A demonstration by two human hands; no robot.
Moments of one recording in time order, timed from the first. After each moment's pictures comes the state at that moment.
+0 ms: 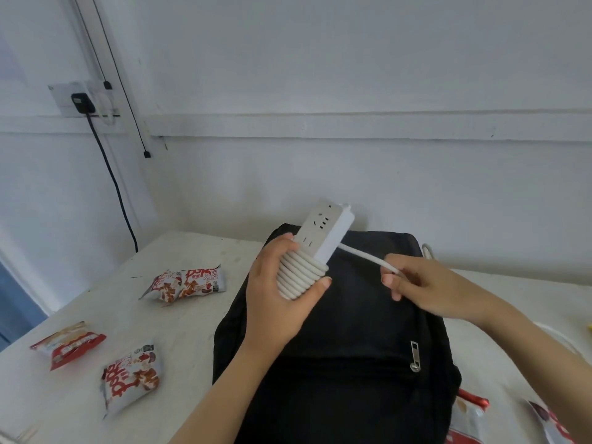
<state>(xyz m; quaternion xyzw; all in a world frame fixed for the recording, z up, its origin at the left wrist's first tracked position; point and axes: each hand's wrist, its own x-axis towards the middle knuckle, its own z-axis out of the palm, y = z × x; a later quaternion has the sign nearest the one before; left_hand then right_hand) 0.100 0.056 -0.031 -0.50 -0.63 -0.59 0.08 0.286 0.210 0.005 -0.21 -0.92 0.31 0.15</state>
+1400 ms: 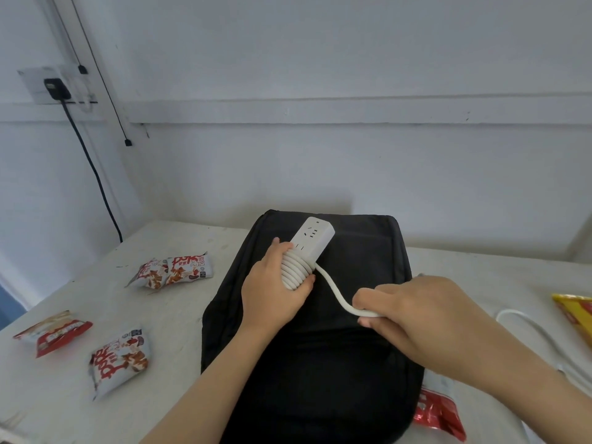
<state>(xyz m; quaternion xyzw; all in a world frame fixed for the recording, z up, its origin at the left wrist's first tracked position) 0.100 0.070 -0.066 -0.48 -0.77 -0.42 0.07 0.321 0.117 0.012 -0.15 -0.97 -0.11 0.15</state>
